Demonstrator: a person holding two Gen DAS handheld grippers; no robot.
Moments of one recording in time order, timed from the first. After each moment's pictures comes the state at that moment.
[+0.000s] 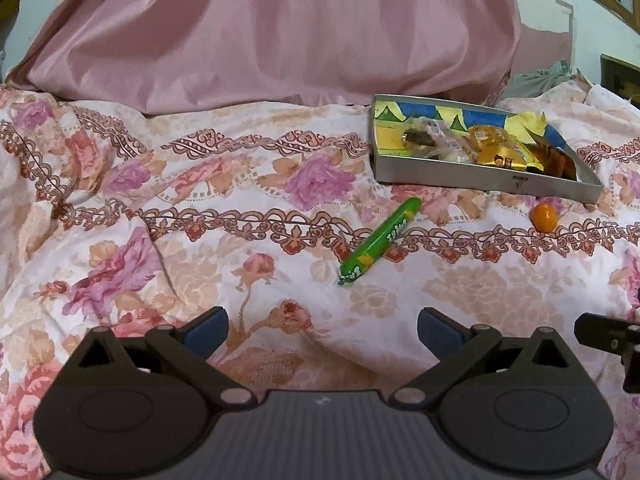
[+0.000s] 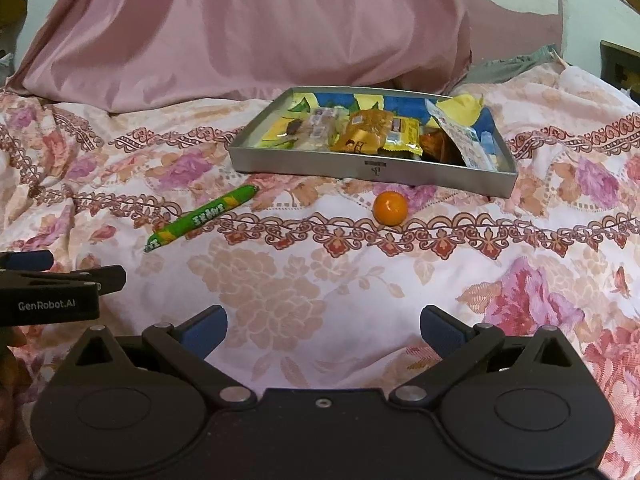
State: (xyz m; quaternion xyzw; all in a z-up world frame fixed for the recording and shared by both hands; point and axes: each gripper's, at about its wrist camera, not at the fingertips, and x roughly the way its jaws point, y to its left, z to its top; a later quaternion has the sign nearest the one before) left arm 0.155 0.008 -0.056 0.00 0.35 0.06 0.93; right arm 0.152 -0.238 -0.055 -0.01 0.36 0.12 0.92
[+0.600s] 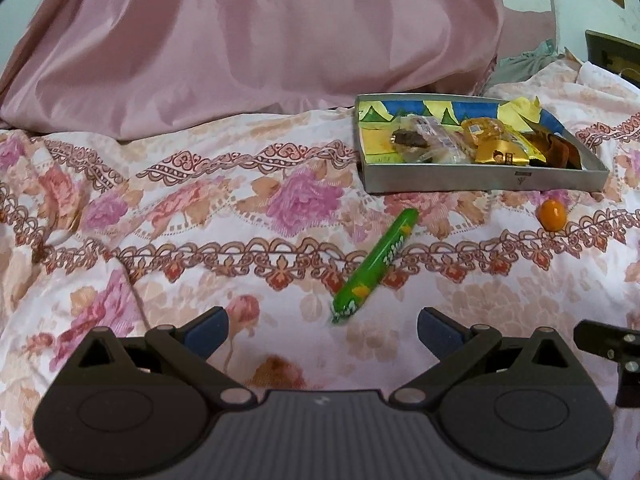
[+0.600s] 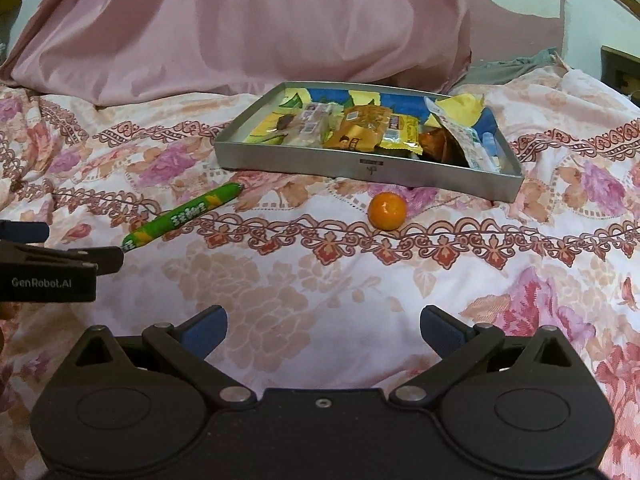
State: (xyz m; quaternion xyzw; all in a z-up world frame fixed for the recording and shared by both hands) left arm 0.193 0.000 -0.059 0.04 0.35 0.04 0.94; right arm 0.174 -0.234 -0.071 -0.02 0.36 0.11 0.93
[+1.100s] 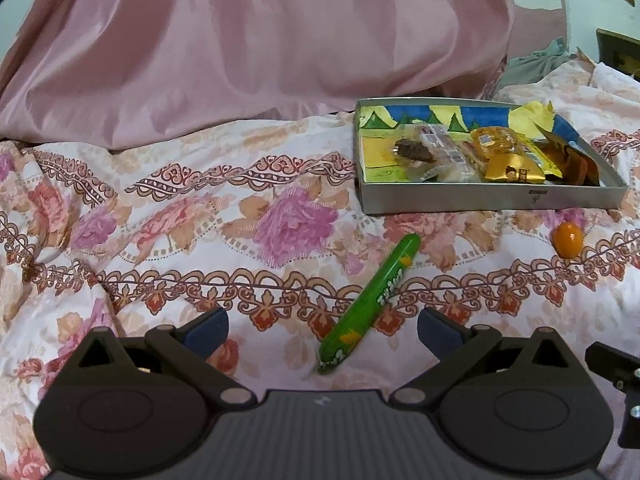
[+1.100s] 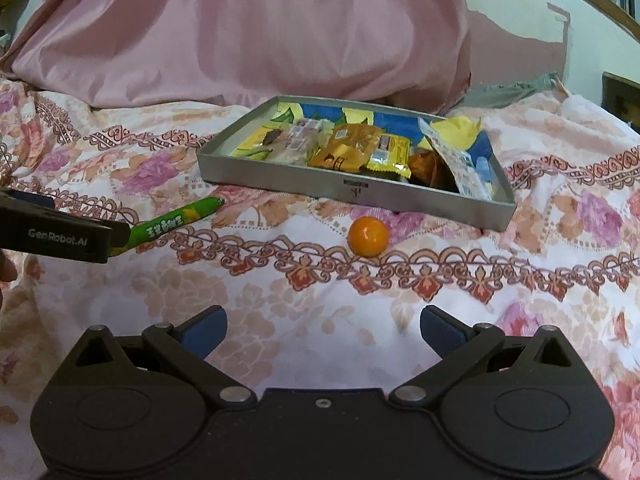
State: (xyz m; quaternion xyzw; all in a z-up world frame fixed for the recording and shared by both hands) left arm 0.231 -0.011 -0.057 0.05 0.35 0.06 0.93; right arm 0.191 -0.242 -0.073 -0.05 0.32 0.11 0.94
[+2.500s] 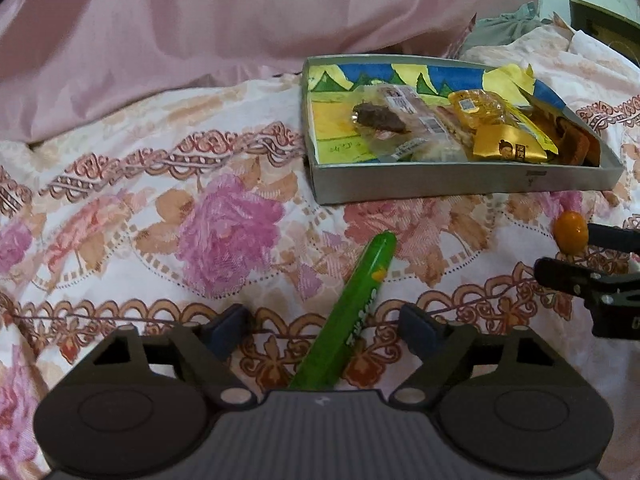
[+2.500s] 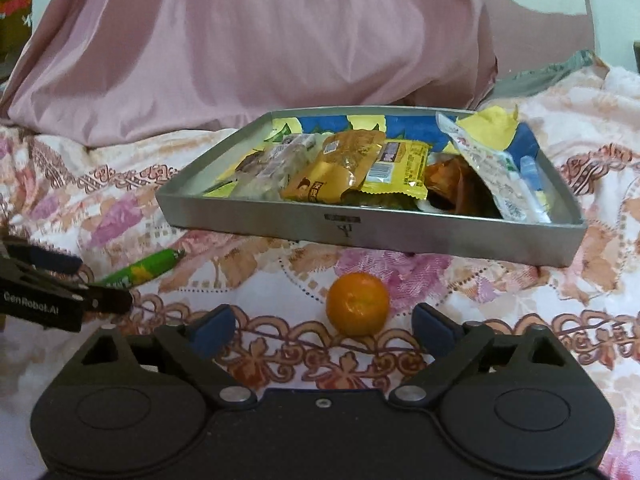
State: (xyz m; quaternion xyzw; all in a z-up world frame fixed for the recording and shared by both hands) left arm 0.299 -0.011 -0.085 0.04 0.41 -0.03 0.91; right arm 0.293 -0.268 -0.111 0.03 0.31 0.18 0.93
